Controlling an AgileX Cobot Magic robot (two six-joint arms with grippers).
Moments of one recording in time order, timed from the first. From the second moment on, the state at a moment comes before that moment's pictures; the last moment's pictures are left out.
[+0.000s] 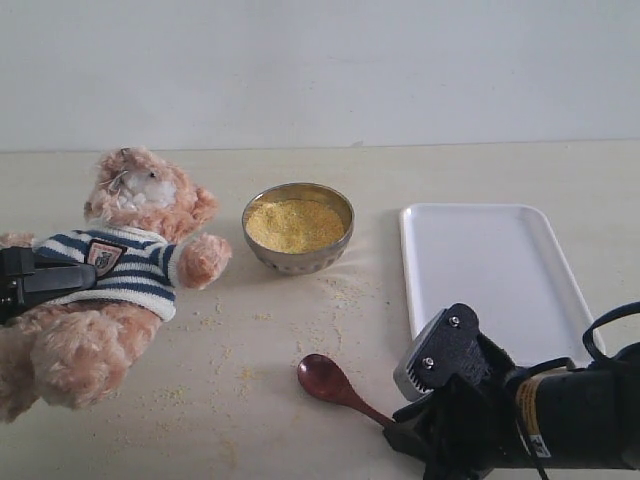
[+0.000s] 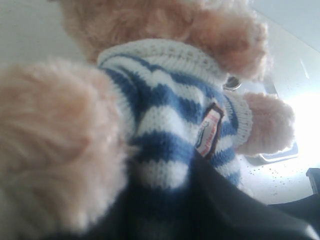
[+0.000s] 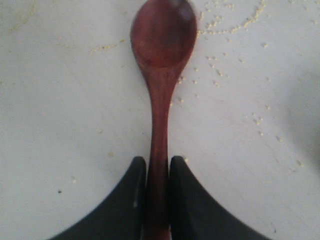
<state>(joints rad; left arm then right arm) 0.30 1.62 -0.51 -1.65 0.91 1.69 0.58 1.78 -0.38 -0.71 -0.55 0.37</state>
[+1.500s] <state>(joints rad) 0.30 1.62 -0.51 -1.65 0.91 1.69 0.38 1.46 -0.55 -0.69 -0.29 0.56</state>
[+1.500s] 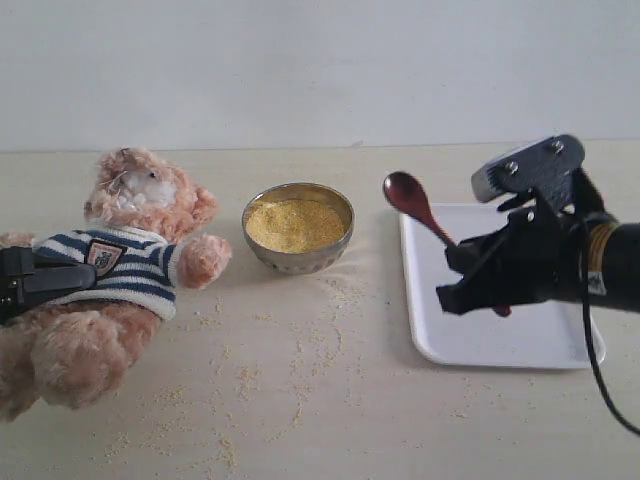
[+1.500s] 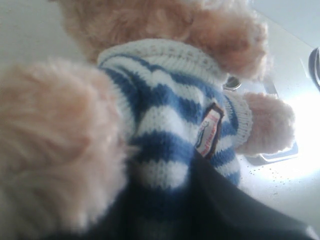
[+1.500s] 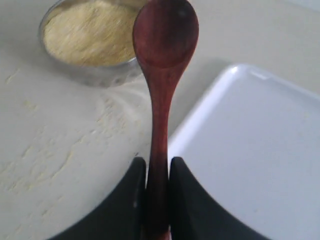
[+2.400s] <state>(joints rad) 0.30 1.62 -0.51 -1.65 0.90 1.69 0.04 1.66 -1.22 -1.75 -0.56 1.42</state>
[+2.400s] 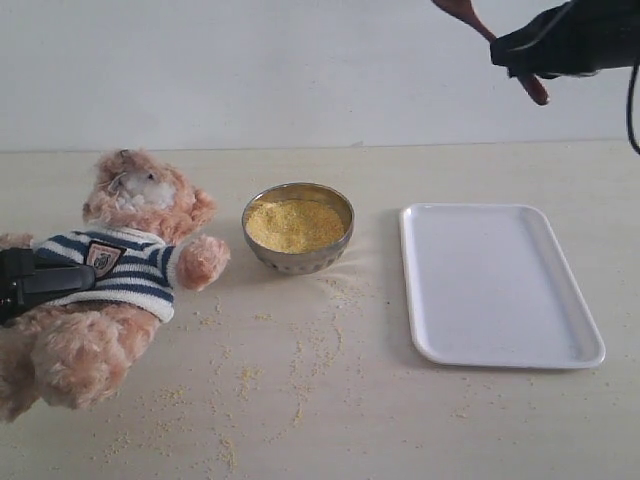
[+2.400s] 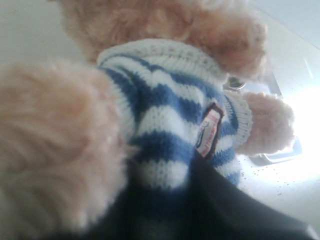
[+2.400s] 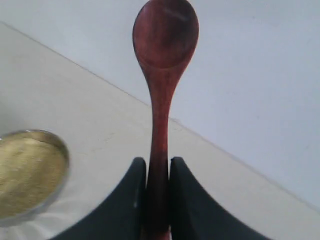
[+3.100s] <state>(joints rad) 0.30 1.62 -0.51 -1.65 0.90 1.69 0.54 1.72 -1.22 -1.55 0.46 -0.08</state>
